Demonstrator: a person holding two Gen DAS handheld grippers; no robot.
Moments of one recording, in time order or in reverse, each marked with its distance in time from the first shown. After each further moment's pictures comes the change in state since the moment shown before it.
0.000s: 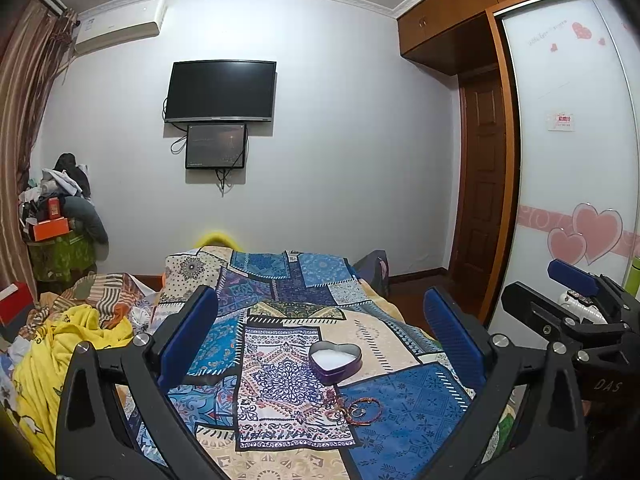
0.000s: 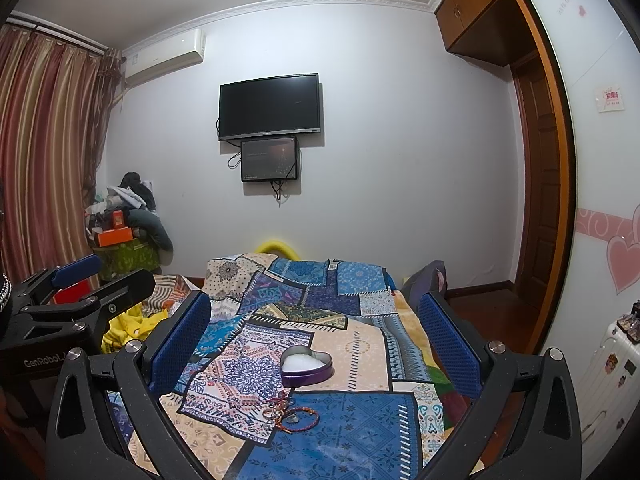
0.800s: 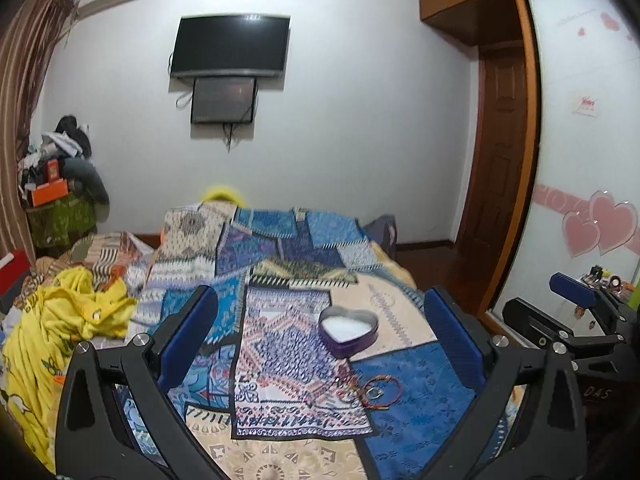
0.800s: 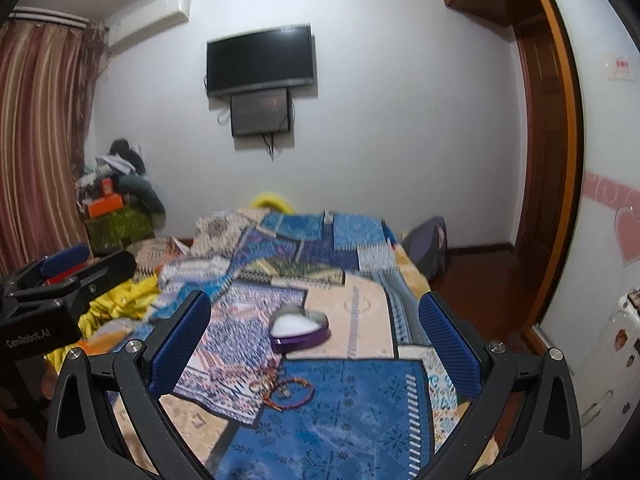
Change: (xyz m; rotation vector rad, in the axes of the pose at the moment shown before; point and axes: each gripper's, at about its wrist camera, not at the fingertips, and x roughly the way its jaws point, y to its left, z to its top) left arm 0.062 0.021 -0.035 -0.051 0.164 0.030; right arm 0.056 -0.014 -0.036 0.026 0.216 -0.010
